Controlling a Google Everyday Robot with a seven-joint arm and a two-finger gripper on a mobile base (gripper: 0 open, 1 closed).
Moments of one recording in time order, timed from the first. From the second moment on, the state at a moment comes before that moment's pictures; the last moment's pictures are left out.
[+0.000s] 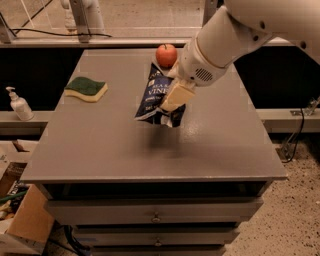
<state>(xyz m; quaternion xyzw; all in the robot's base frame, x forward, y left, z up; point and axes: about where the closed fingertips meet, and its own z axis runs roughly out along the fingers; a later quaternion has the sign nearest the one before) 0.549 -0.034 0.915 -0.64 0.71 0.09 0.28</state>
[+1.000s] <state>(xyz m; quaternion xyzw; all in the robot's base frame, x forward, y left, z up) 0.593 0.066 0.898 -0.60 0.71 0.17 0.33</state>
